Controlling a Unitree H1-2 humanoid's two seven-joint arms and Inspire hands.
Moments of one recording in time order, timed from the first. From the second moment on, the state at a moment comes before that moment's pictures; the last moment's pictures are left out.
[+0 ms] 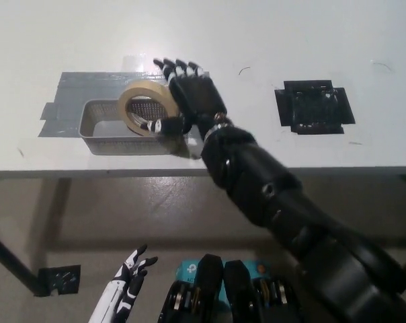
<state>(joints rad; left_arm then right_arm) 0.17 0.14 -0.13 -0.08 0.16 -0.16 -0.09 -1.13 0.10 0.52 1.15 -0.63 -0.06 -0.32</state>
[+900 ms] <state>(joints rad) 0.14 0.14 -0.10 -0.05 0.14 -0.14 -0.09 -0.20 -0.30 0.31 0.08 -0.30 -0.03 -0.09</state>
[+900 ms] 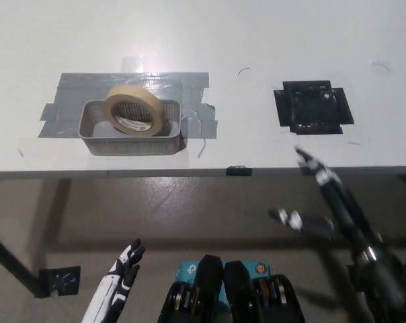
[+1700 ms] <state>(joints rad) 0.17 0.13 -0.03 0.00 0.04 -0.14 -0.09 0.15 -0.12 0.13 0.08 0.16 -0.15 0.08</state>
